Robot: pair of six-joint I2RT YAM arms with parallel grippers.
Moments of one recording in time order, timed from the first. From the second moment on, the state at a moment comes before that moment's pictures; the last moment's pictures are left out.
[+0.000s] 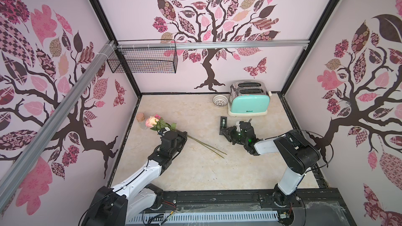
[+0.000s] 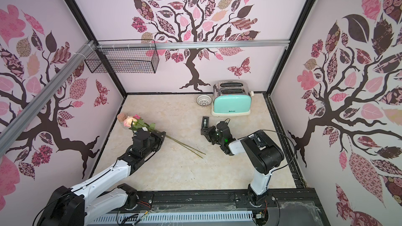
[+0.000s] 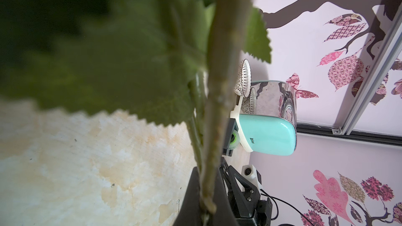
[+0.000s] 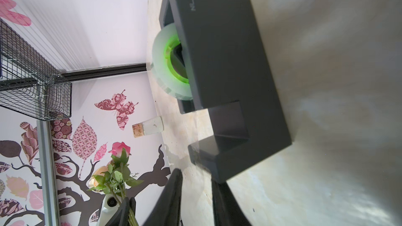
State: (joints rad) left arm -0.44 1.05 0.42 0.16 -0.05 -1.34; right arm 0.48 1.76 0.62 0.72 -0.33 1.41
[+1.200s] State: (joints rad) left arm -0.47 1.18 0.49 0.20 -0.06 -1.39; right arm 0.44 1.62 0.77 0.50 -0.39 1.26
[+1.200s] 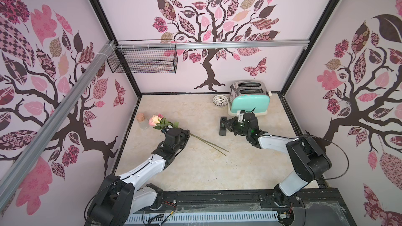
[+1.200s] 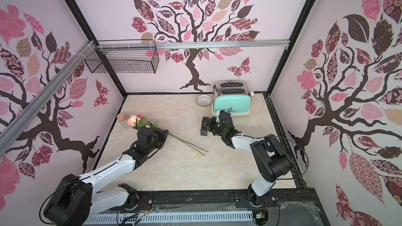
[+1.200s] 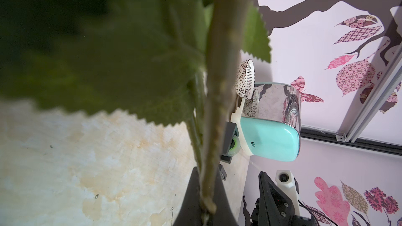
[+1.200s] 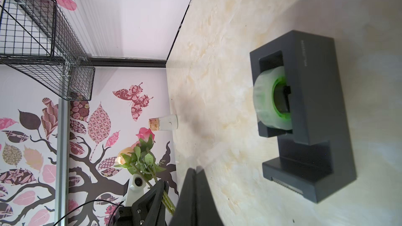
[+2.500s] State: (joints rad) left arm -0.71 1.62 0.76 0.29 -0.23 -1.89; right arm 0.48 1.49 0.63 0.48 -0.52 0.98
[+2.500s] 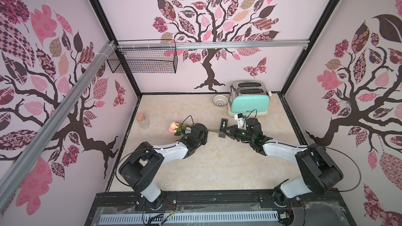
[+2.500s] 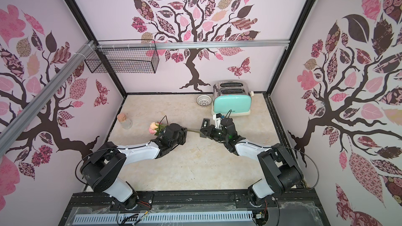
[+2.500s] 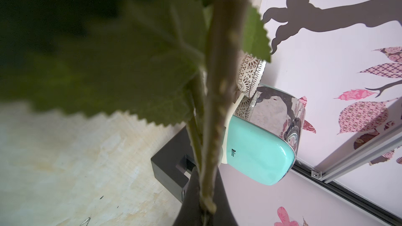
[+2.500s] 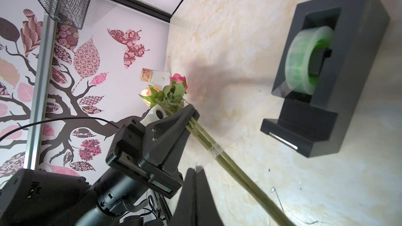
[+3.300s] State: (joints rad) left arm -0.75 1.68 0.87 0.25 -0.22 -1.93; right arm 0.51 1.49 0.62 0.47 -0.48 0.85
